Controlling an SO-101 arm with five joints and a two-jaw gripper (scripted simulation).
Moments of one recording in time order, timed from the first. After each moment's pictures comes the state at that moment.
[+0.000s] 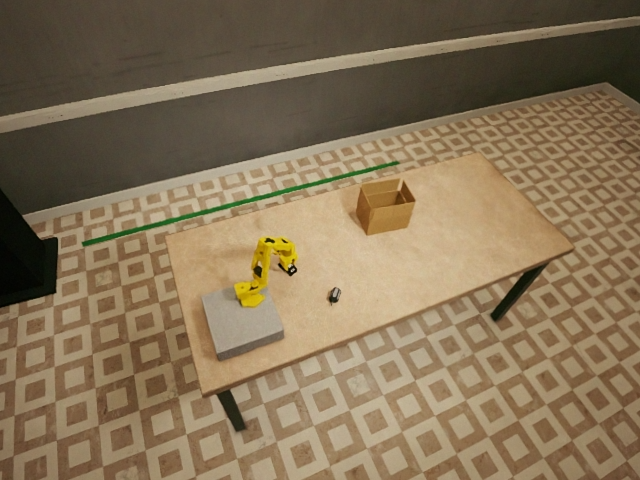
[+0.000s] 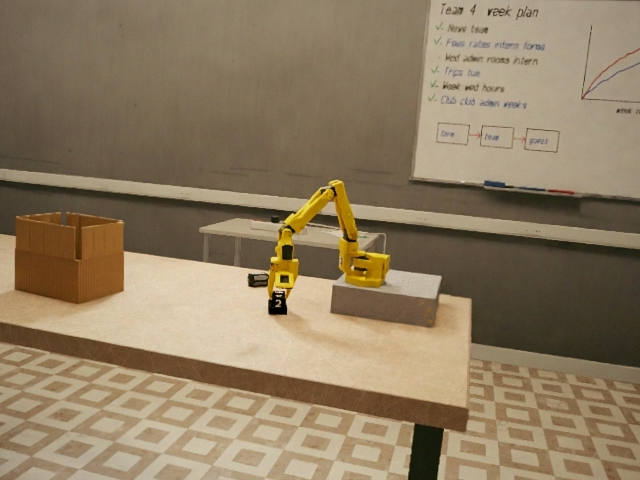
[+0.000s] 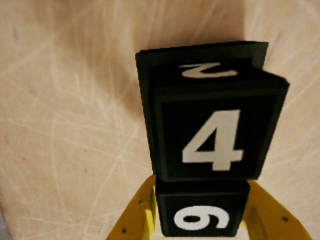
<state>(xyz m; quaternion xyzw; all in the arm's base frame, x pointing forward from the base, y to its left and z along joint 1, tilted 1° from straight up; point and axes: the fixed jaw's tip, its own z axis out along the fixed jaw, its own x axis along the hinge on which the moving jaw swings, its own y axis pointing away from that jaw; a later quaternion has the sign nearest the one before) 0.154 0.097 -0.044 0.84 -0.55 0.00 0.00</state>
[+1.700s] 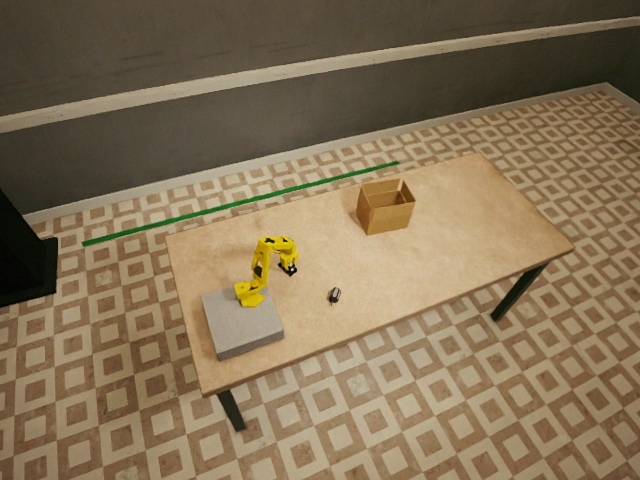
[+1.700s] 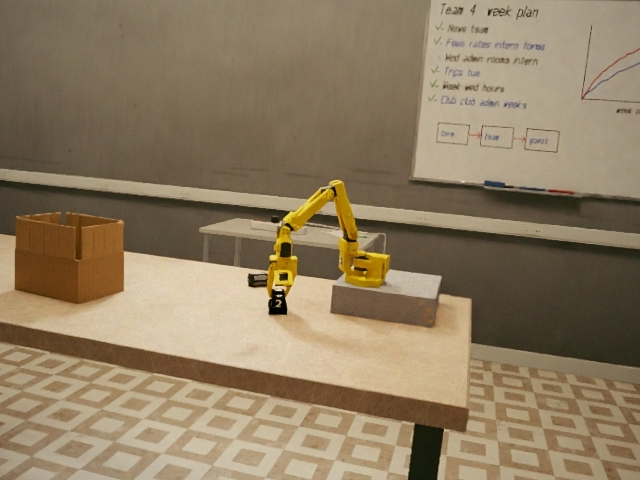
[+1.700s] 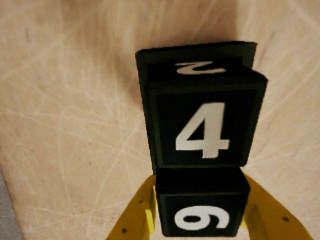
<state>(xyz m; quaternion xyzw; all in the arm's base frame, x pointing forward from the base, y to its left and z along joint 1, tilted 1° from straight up) 0.155 0.097 -0.038 0.83 -0.55 -0.01 0.01</state>
